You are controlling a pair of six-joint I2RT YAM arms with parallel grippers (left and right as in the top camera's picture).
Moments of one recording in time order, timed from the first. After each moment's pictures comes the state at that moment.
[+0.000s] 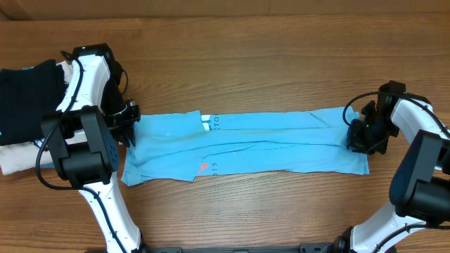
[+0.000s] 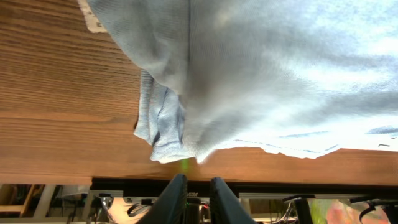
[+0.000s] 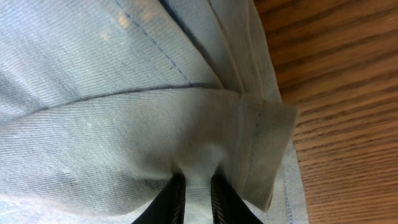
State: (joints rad) left arm 0.15 2.24 1.81 -1.69 0.06 -0.07; right arm -0.31 1.90 1.17 -0.95 -0.11 0.08
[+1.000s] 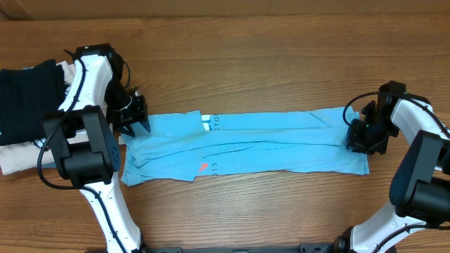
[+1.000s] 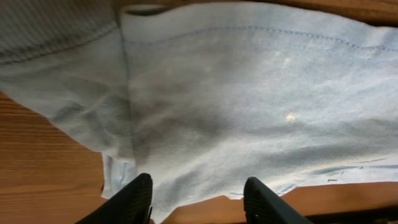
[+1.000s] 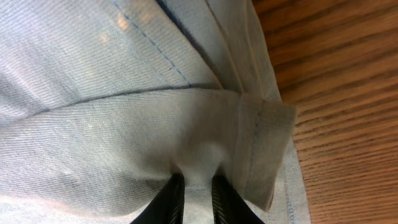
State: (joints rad) left arm 0.13 2.24 1.81 -1.51 0.18 -0.07; right arm -0.31 1.89 1.17 -0.95 -0.11 0.09
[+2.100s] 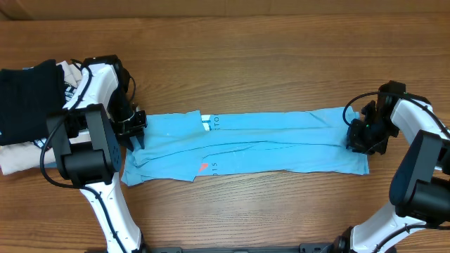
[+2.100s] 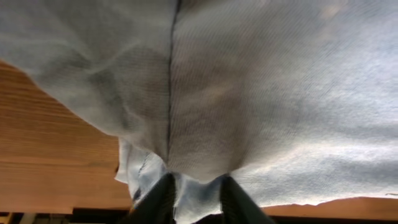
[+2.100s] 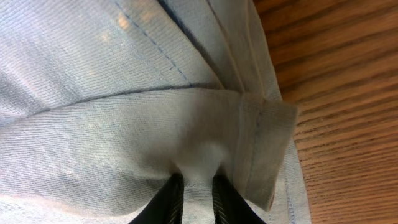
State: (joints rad) left arm 0.13 2.24 1.68 -1.50 0.06 -0.13; right arm -0.31 1.89 1.17 -0.95 -0.11 0.09
